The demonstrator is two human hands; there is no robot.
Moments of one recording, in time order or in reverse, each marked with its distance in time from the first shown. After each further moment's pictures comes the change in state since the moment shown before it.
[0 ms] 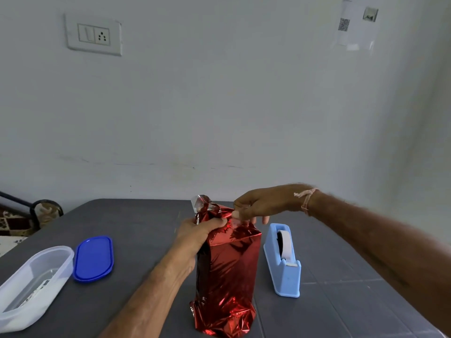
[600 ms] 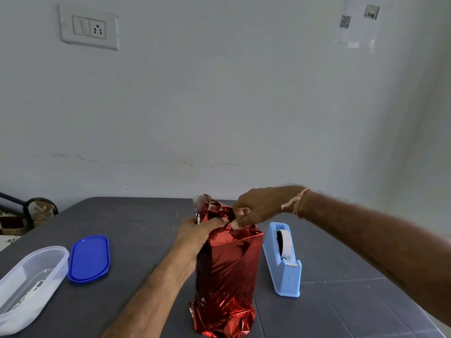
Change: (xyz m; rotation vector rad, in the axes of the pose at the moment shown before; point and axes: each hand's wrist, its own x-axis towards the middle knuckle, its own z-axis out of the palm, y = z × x) left_hand -0.003 0.003 0.002 -0.042 -0.036 0.003; right_hand 0.015 -0.009 0.003 -0.421 -0.010 0.065
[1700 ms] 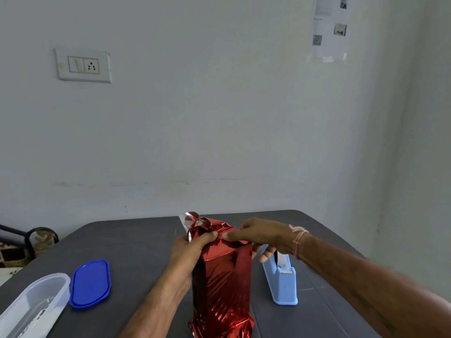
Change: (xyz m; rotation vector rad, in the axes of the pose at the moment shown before) left_hand -0.008 0.000 0.004 0.047 0.072 0.049; right_hand -0.028 0.004 0.056 0.967 0.149 0.264
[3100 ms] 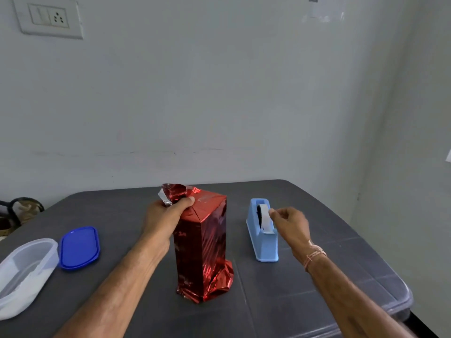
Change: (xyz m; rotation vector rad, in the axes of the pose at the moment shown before) left_hand 0.016 -0.021 -0.015 0.098 0.131 0.144; right_hand -0.006 0.139 0.022 0.267 0.850 0.098
